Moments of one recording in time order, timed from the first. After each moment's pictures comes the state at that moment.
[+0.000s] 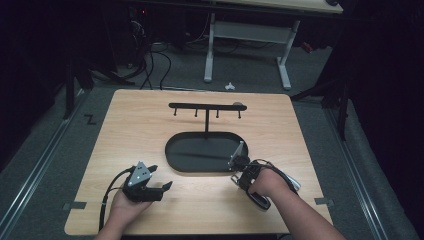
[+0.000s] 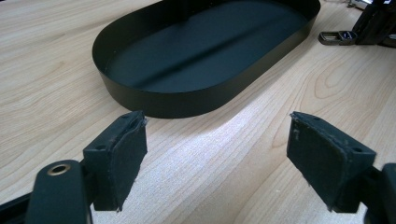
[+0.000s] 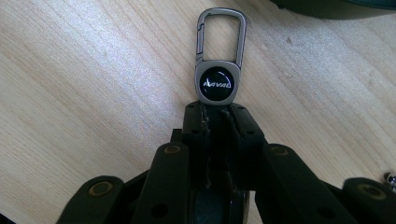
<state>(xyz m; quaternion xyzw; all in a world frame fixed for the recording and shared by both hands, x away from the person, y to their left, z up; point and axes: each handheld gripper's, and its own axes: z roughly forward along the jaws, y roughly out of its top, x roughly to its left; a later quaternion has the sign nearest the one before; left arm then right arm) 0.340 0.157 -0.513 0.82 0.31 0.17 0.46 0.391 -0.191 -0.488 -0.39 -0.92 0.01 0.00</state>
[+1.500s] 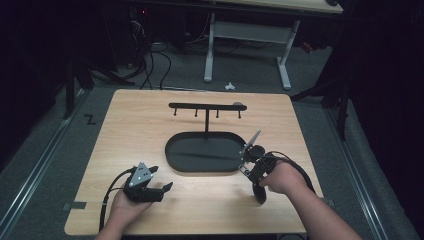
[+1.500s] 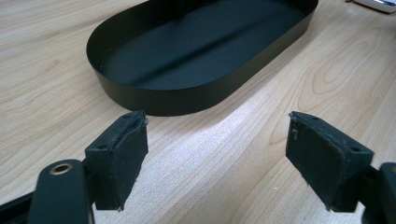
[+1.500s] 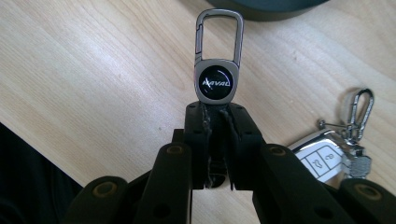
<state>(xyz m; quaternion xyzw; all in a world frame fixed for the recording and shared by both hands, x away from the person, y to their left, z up) 0.339 0.156 -0.514 0.82 0.30 0.17 0.46 0.376 -0.212 -0.418 -0.43 -0.90 -0.04 -0.02</state>
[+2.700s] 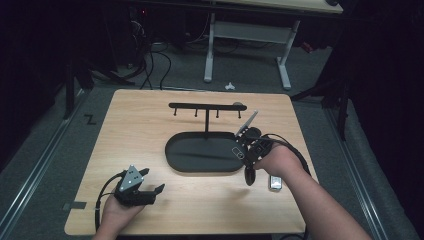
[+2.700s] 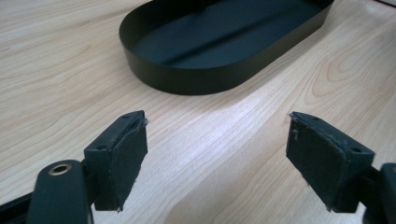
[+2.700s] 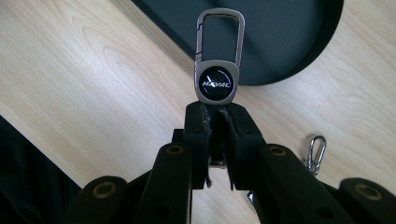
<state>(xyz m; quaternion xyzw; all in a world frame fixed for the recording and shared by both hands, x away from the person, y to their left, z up) 0.327 0.180 -0.515 0.81 0.33 0.19 0.45 0.402 -0.195 -0.375 -0.41 -0.91 -0.08 -0.03</state>
